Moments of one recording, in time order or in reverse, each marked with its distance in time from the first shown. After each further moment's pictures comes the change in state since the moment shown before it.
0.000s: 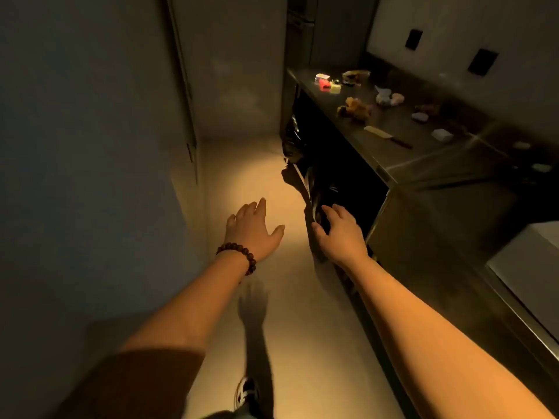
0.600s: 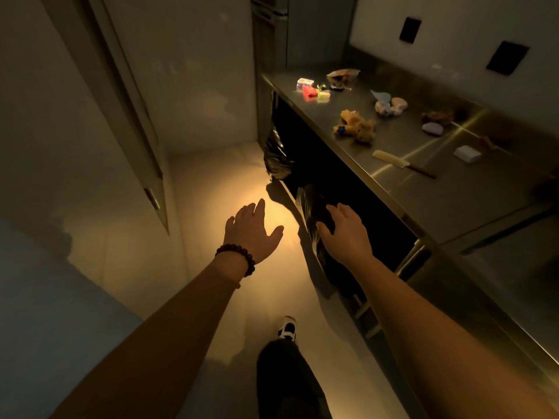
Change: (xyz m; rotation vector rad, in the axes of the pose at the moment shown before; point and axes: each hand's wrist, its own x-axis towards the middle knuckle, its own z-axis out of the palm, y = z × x) left_hand 0.331 -0.040 0.025 0.039 -0.081 0.083; right_hand 0.302 0.008 0.051 0.011 0.078 0.194
